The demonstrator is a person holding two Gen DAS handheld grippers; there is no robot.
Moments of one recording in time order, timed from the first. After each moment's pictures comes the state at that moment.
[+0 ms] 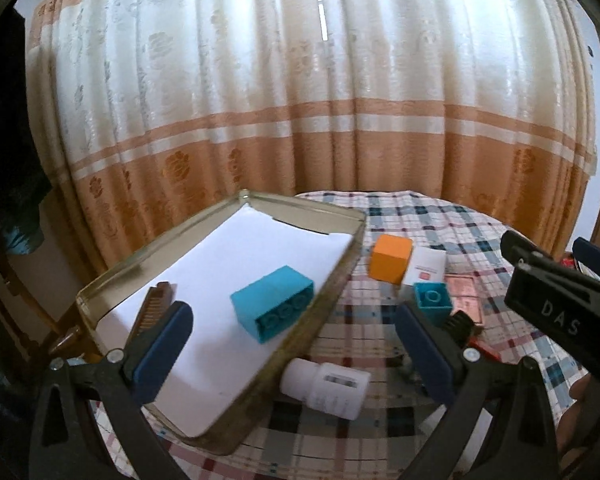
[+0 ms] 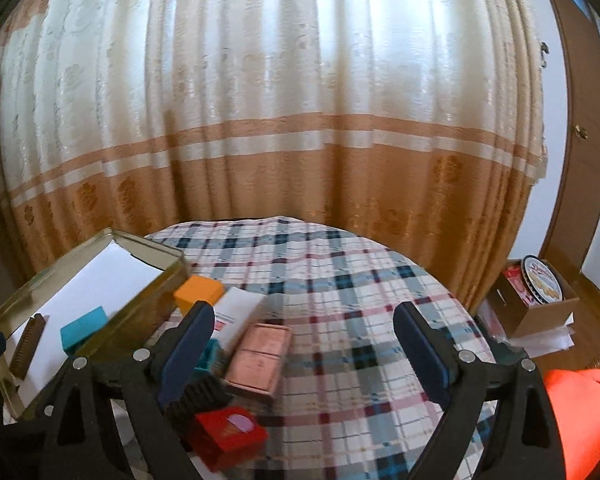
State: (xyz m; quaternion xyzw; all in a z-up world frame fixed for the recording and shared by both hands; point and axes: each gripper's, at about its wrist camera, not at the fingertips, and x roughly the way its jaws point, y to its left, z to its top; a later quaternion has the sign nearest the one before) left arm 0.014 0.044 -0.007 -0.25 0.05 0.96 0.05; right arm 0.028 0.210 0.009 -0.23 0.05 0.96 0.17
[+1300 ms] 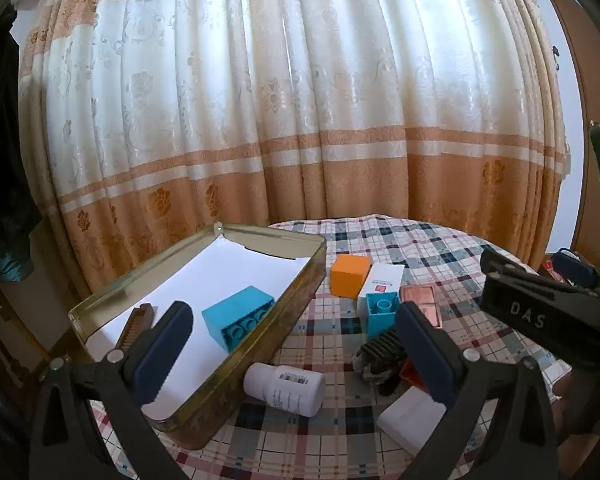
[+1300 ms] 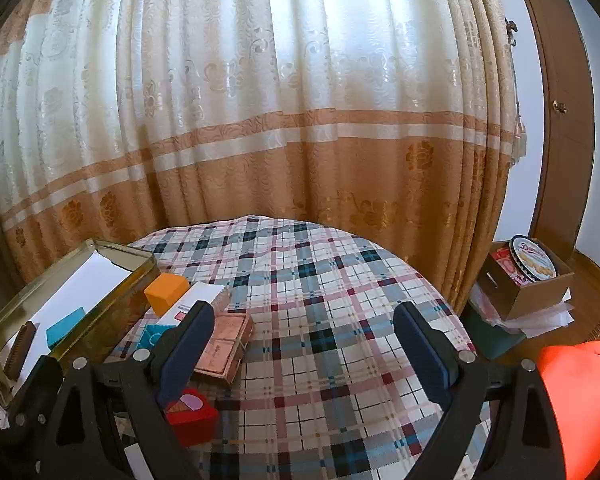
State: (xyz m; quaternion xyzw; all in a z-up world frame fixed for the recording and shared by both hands) left arm 0.047 0.062 -0.004 -0.19 0.07 0.98 0.09; right arm 0.052 0.241 -0.003 -0.22 0.08 0.95 0.19
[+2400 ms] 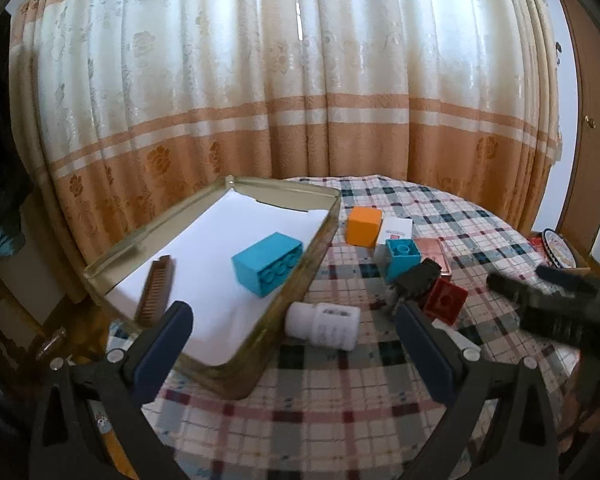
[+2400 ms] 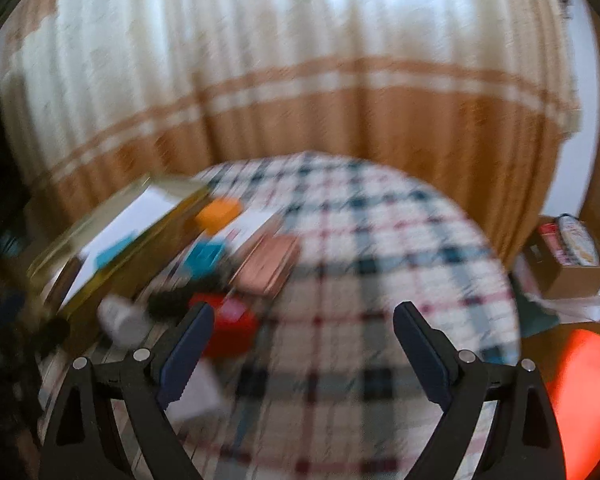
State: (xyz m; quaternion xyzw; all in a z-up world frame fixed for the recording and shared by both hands) left arm 0.059 0.006 -0.005 -0.26 0.06 0.96 0.12; right arm 0.073 0.232 -0.024 -0.31 0.09 0.94 0.05
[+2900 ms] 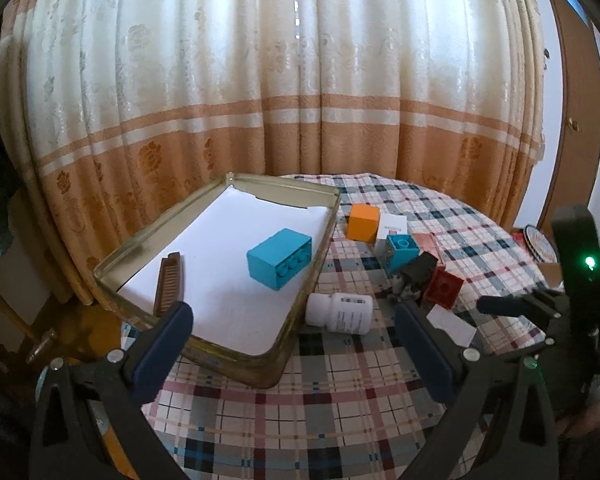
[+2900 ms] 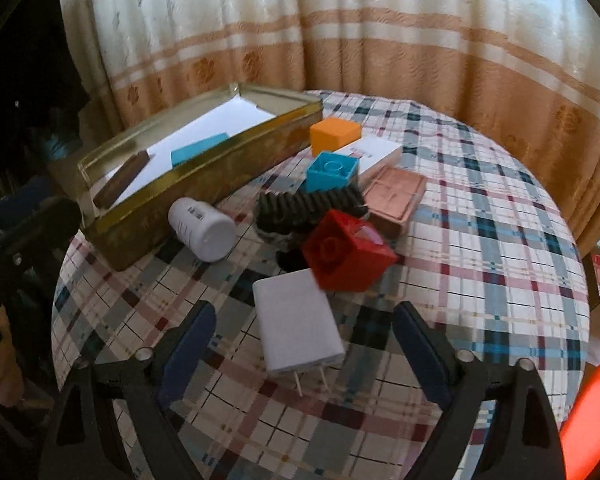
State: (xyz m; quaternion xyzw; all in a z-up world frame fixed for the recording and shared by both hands) left arm 0.060 -0.020 0.002 -0.28 0.06 0.95 0.16; right arm 0.055 0.164 -0.051 -0.41 0.01 0.91 -0.06
